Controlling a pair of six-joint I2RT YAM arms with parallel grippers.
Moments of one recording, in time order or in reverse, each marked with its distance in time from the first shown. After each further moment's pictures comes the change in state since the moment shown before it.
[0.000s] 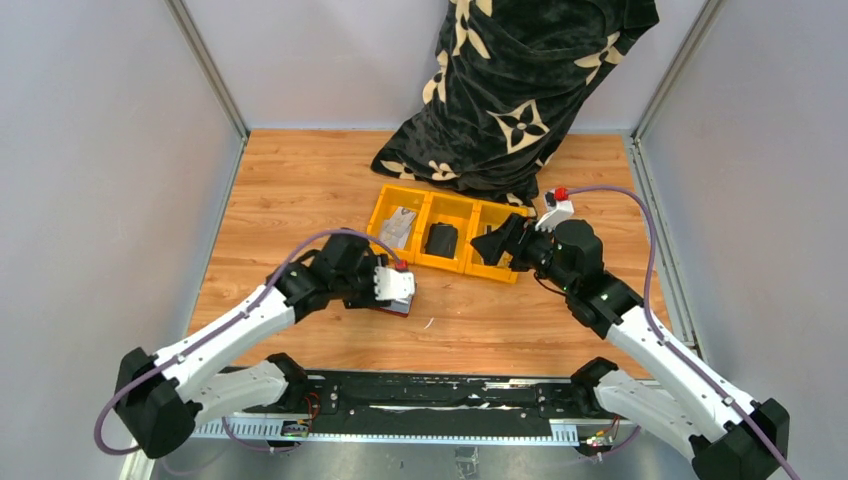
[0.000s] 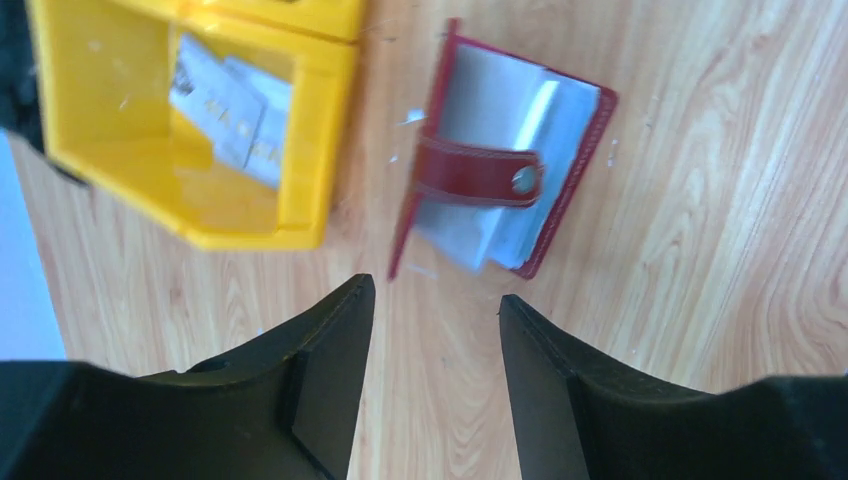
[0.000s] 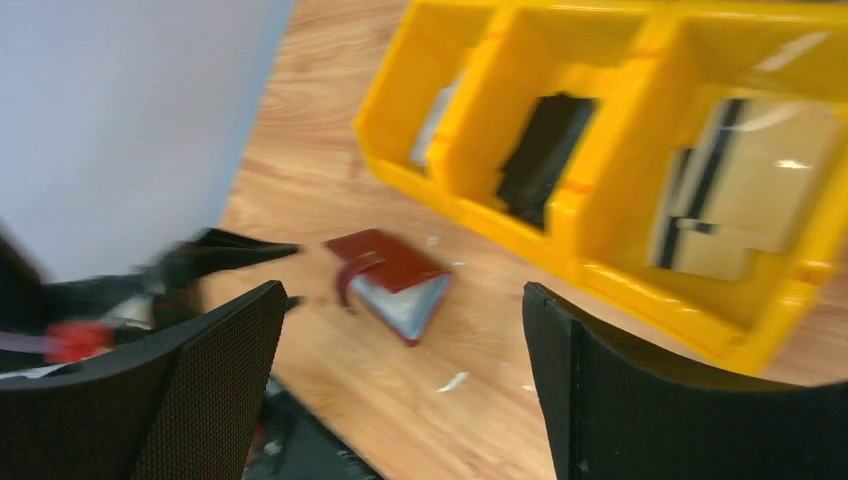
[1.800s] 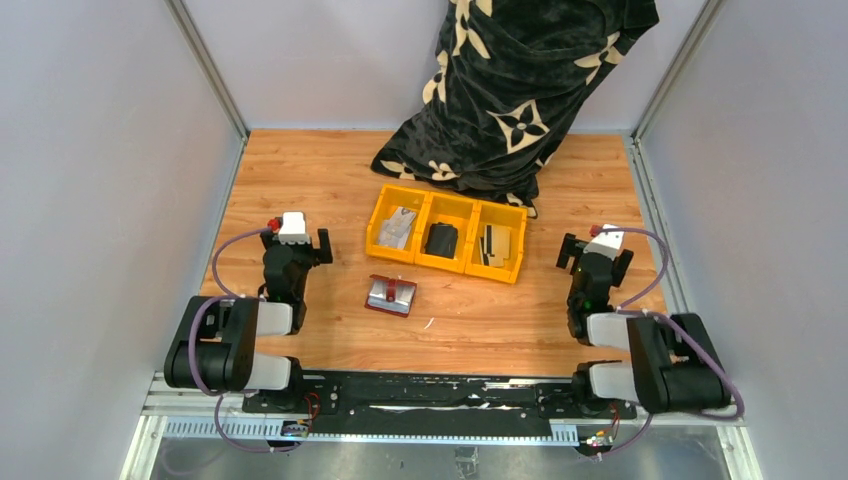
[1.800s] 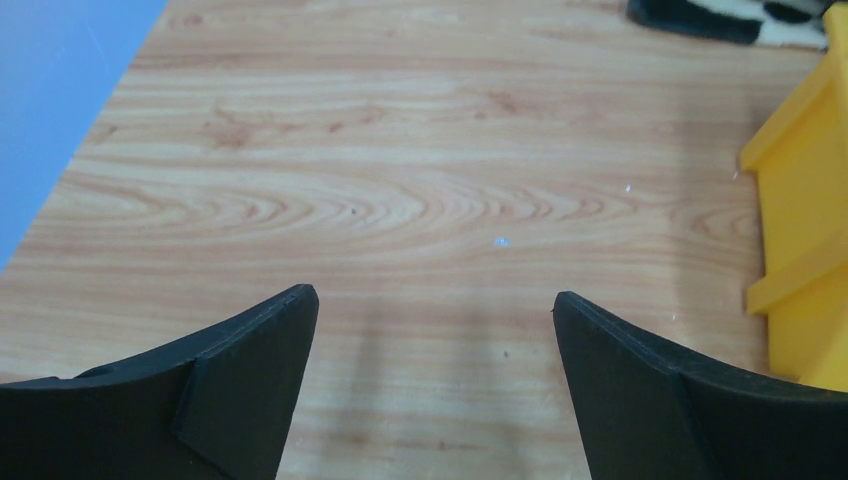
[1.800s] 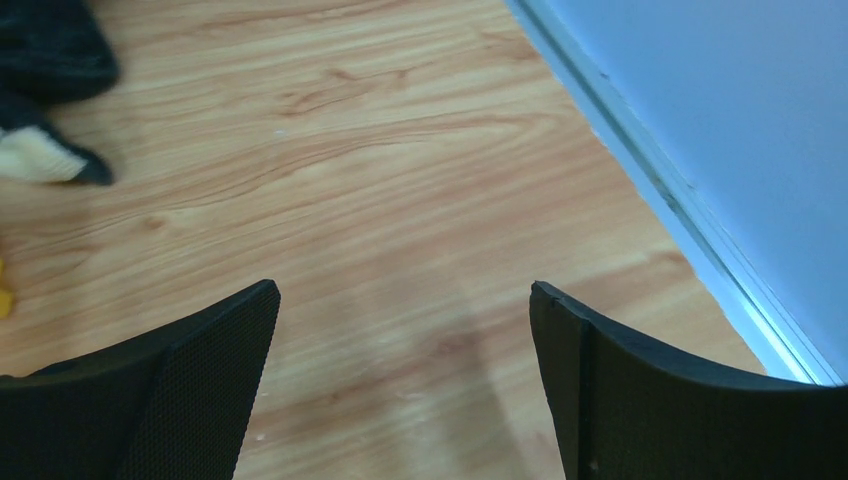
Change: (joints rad) left arm 0.705 0.338 -0.544 1.597 -0.197 -0.840; right arm -0.480 0.398 -0.528 0.941 0.676 -0.692
